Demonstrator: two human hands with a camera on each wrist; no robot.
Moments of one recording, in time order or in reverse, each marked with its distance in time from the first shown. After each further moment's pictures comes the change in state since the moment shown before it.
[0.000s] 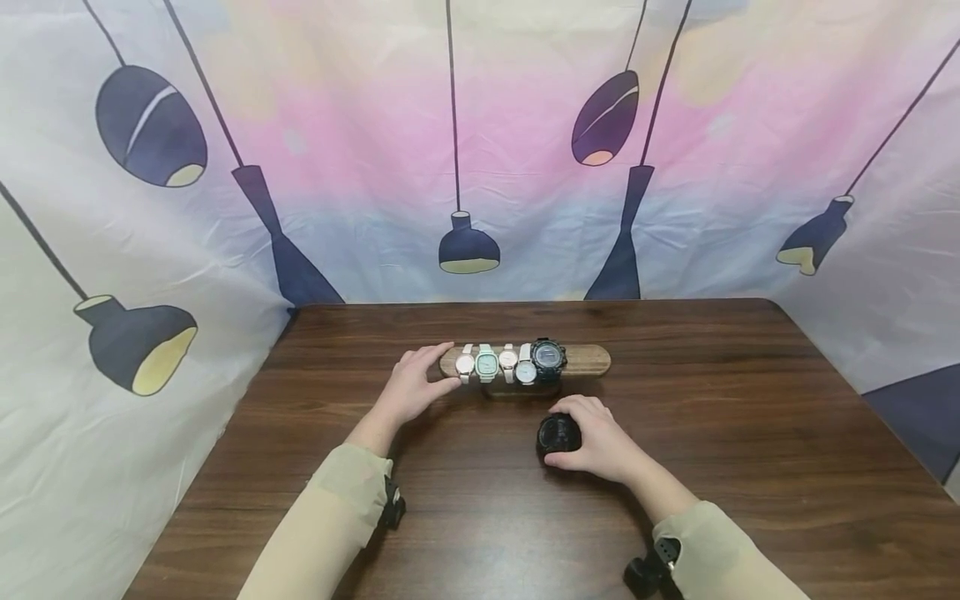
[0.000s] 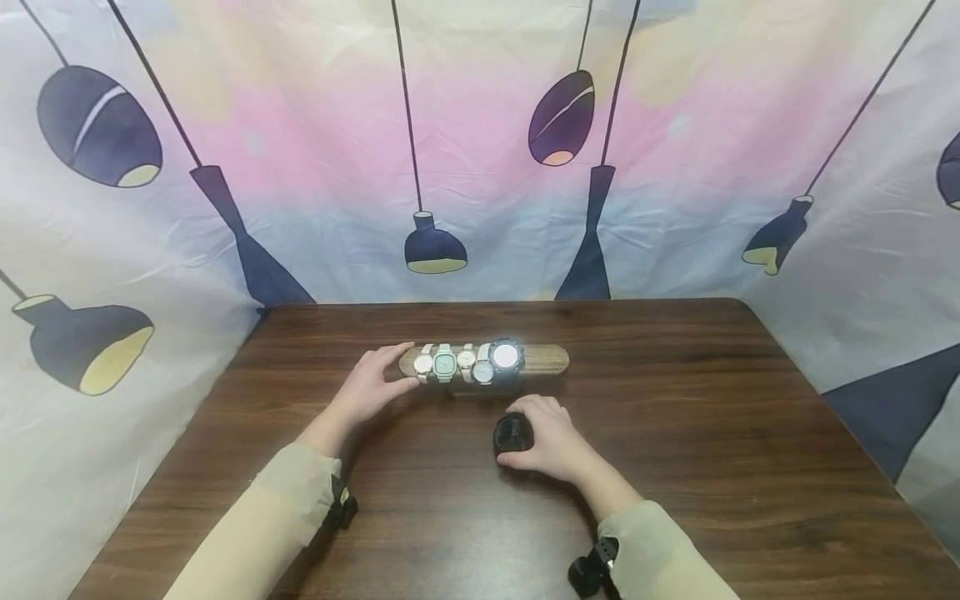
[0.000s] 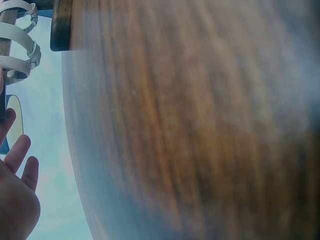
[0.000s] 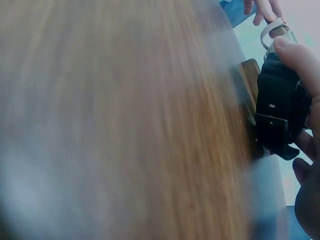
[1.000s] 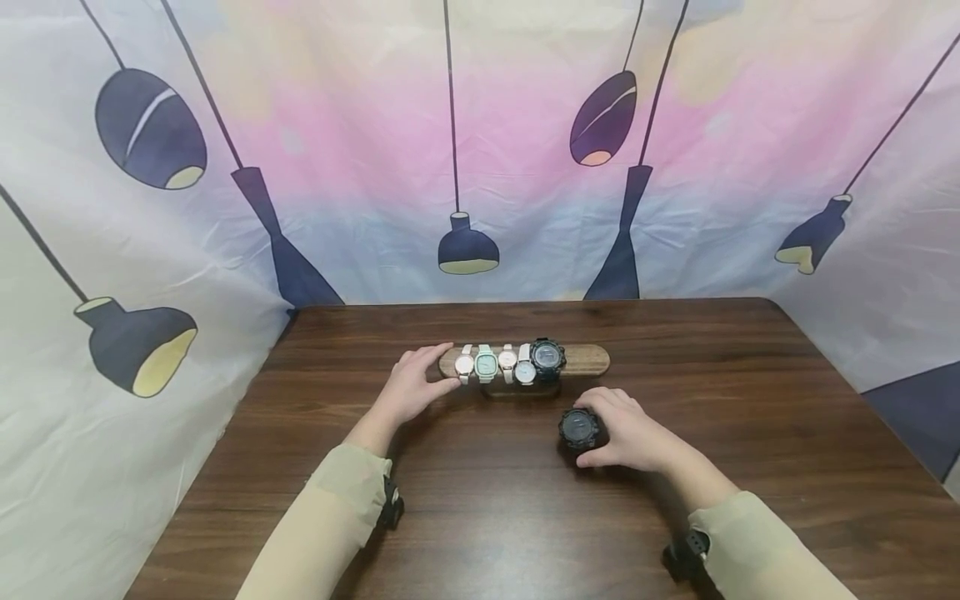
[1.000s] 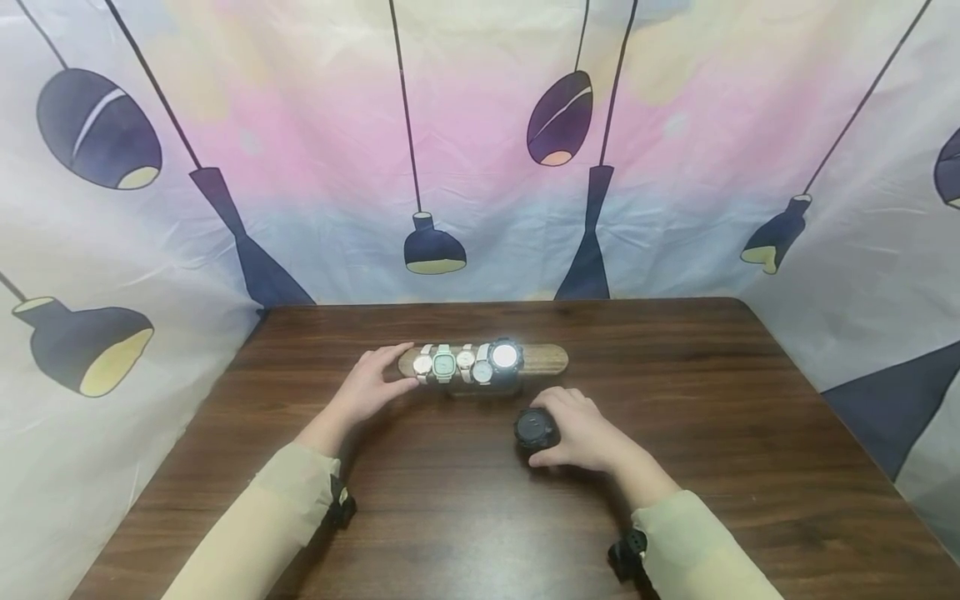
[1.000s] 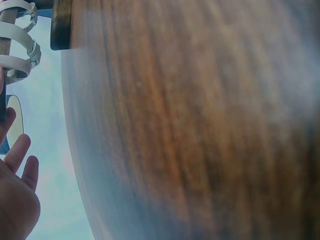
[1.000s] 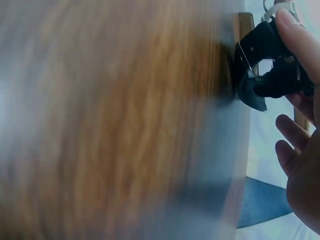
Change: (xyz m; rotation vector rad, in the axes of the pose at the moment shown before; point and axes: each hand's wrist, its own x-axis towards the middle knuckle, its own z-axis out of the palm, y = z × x) left_hand -0.001 0.001 -0.003 0.012 -0.013 -0.004; right_hand -0.006 0.020 -0.039 -0.101 -0.099 -0.089
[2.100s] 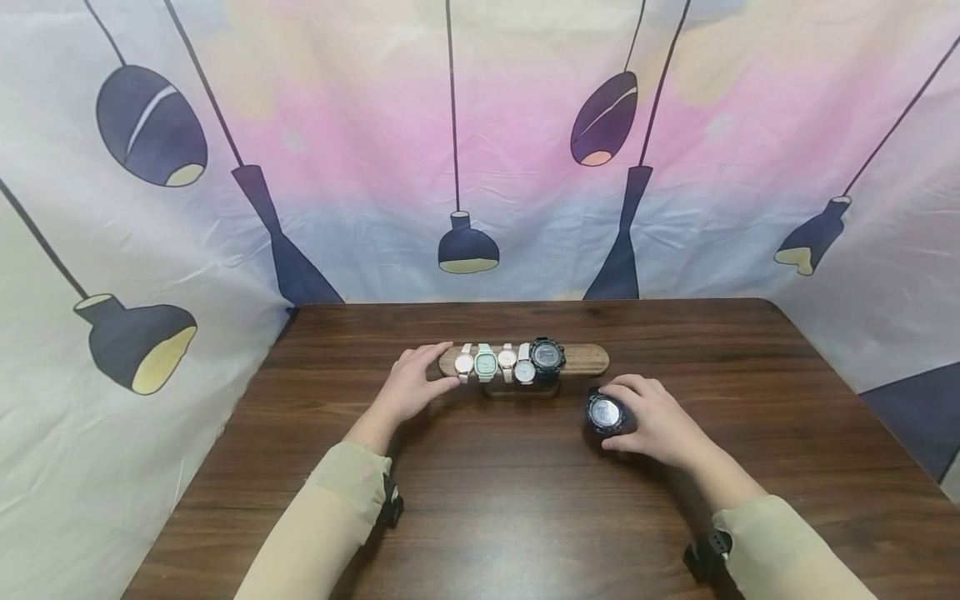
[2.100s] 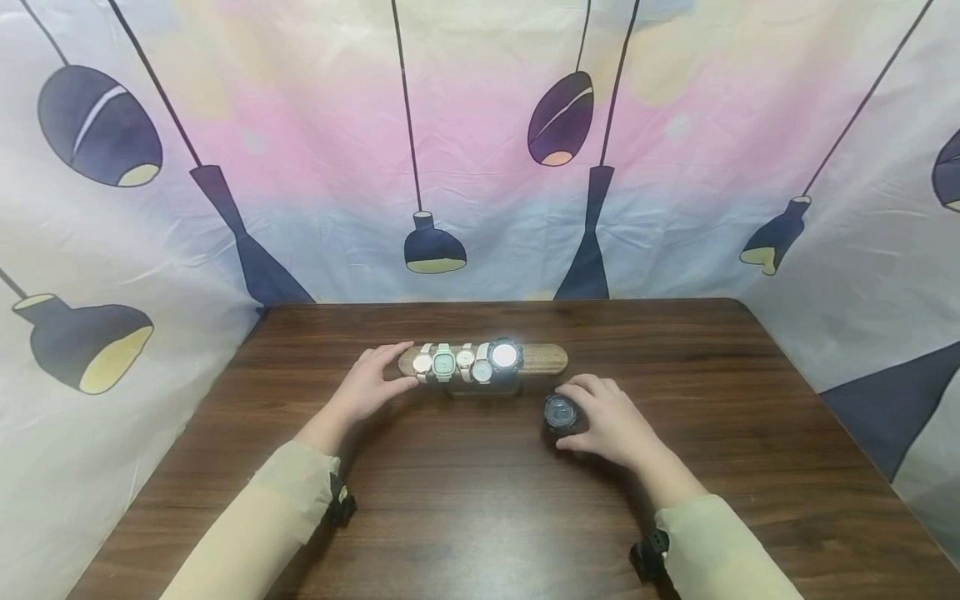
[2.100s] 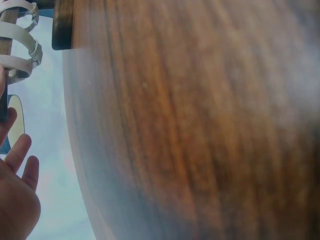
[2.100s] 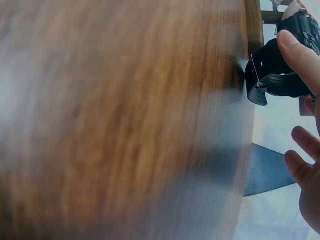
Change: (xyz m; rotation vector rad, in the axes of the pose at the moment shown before) left_hand 0.001 -0.001 0.000 0.010 0.012 0.004; right_hand -0.018 0.020 -0.019 -0.162 0.115 0.051
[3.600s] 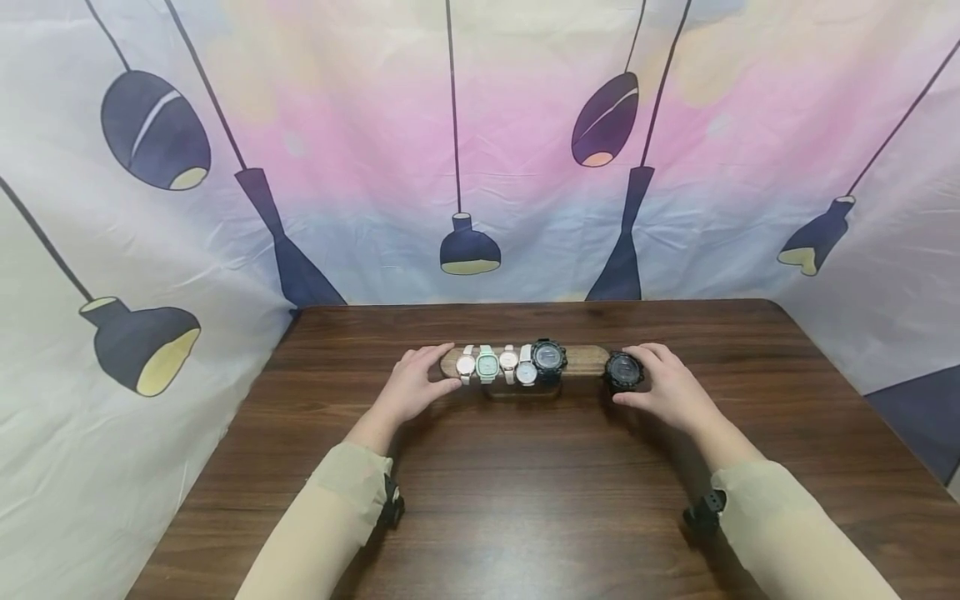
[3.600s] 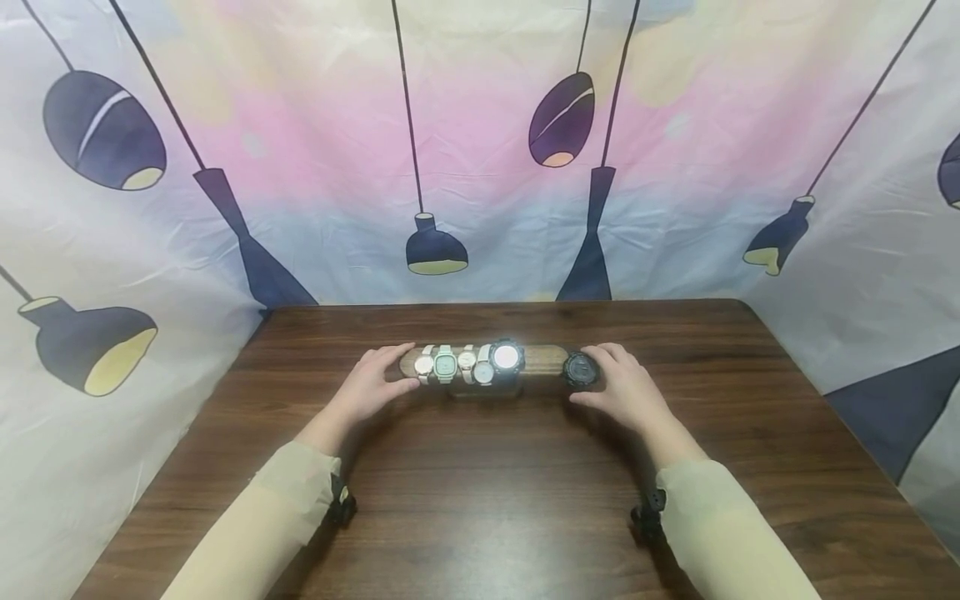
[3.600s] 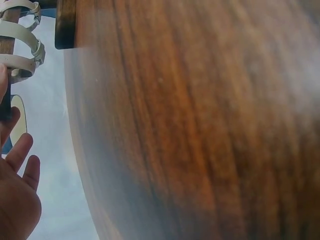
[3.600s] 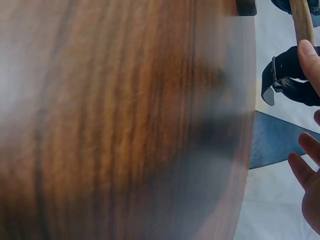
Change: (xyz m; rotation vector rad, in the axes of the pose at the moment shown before) left_hand 0.000 0.003 -0.004 0.023 -0.034 -0.002; right_hand 0.027 0.029 -0.016 0.057 -0.011 0.244
